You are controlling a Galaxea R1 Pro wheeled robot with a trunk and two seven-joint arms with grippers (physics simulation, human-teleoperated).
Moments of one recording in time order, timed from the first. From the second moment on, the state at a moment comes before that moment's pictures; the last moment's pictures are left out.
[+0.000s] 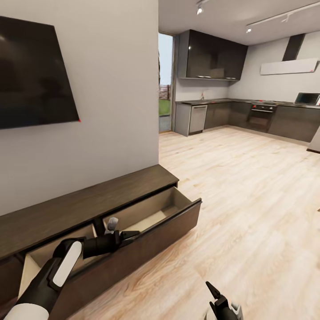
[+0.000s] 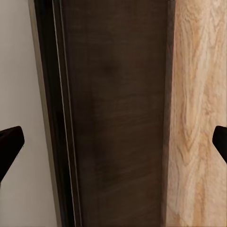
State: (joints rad) left arm -0.46 0.15 -0.03 -1.11 0.66 0.99 -0.74; right arm -0.42 -0.07 0.08 0.00 -1.25 0.12 0.91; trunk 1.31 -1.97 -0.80
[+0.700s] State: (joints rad) left arm -0.46 0.15 -0.03 -1.10 0.66 0.99 -0.74; right arm -0.42 -0.07 0.07 0.00 -1.26 0.11 0.47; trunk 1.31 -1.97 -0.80
